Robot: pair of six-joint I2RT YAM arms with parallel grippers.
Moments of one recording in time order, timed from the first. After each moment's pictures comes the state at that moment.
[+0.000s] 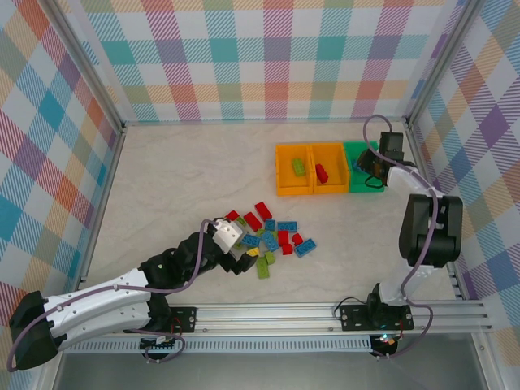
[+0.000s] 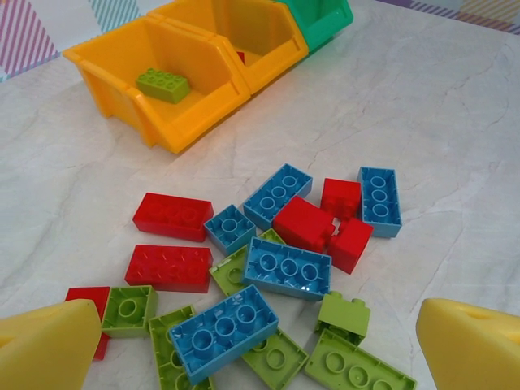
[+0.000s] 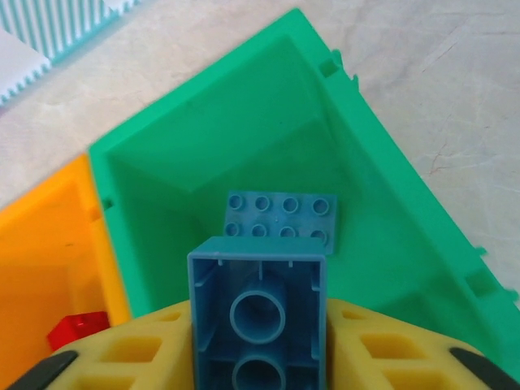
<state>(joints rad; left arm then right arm) -1.02 0.78 0.42 -0.06 -0.21 -0.03 -0.06 1.75 1.17 -0.22 -0.05 0.44</state>
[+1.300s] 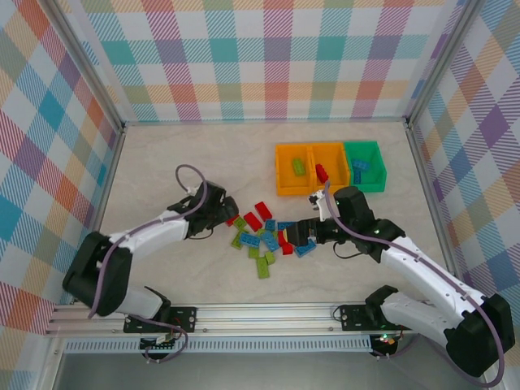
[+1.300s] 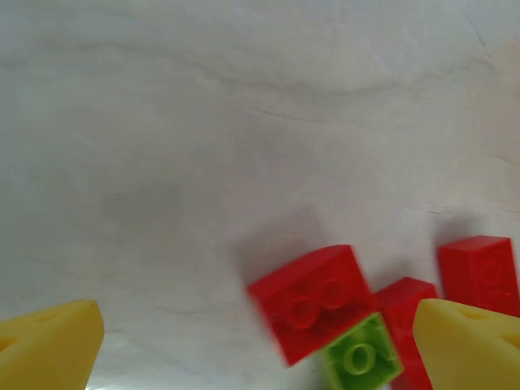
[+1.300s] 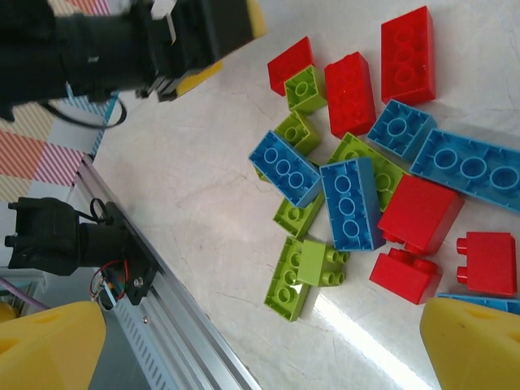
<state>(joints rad) -0.52 1.45 0.79 -0.32 -0.15 -0.90 0.57 0.96 0.68 -0.45 -0.56 0.45</state>
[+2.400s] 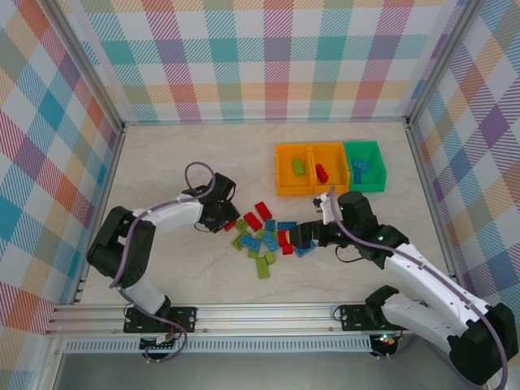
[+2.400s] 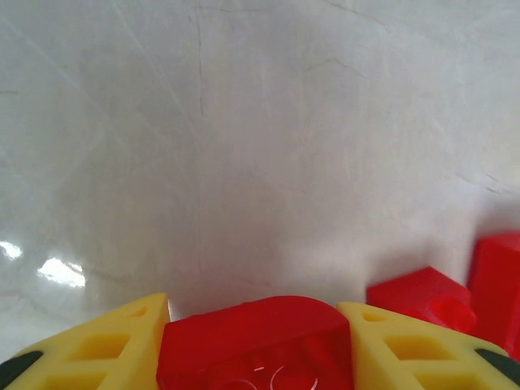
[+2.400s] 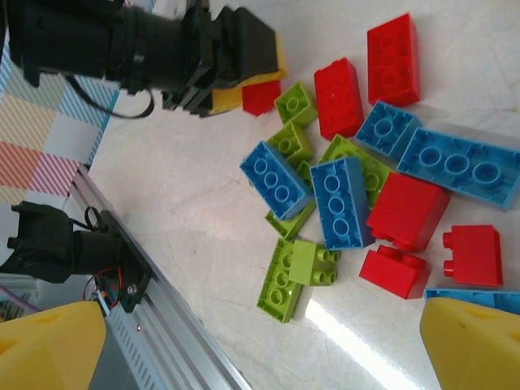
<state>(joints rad) -0.52 1.62 0.94 -0.49 0.00 -1.06 0.58 0.89 0.63 -0.42 -0.52 0.47</state>
